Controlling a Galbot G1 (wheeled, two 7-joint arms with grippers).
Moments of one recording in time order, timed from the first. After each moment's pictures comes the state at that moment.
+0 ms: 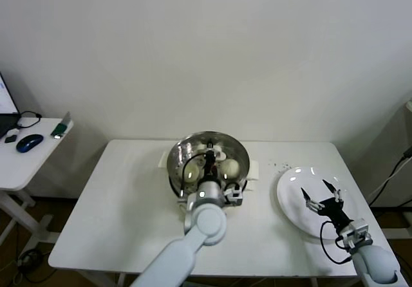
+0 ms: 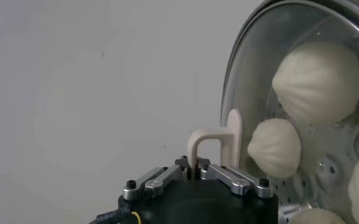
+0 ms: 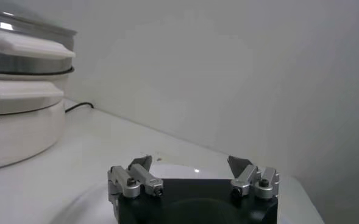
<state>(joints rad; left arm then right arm) 0.81 -1.44 0.22 -1.65 1.52 0.74 0.31 -1.28 1.03 0.61 1.46 0.27 0.16 -0.28</state>
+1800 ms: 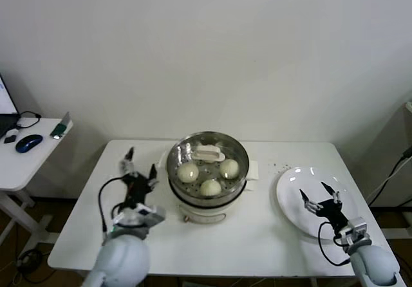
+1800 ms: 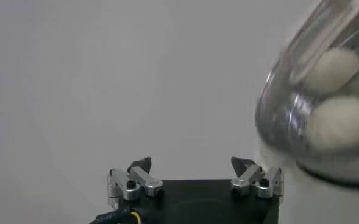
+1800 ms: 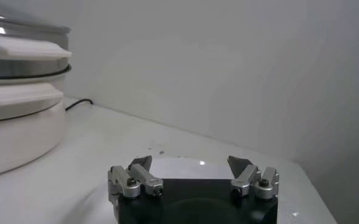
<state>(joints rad) 1.26 -1.18 -0.22 -2.15 0.69 0.72 -0.07 -1.30 1.07 0.64 1.53 0.27 0.04 -0.28</state>
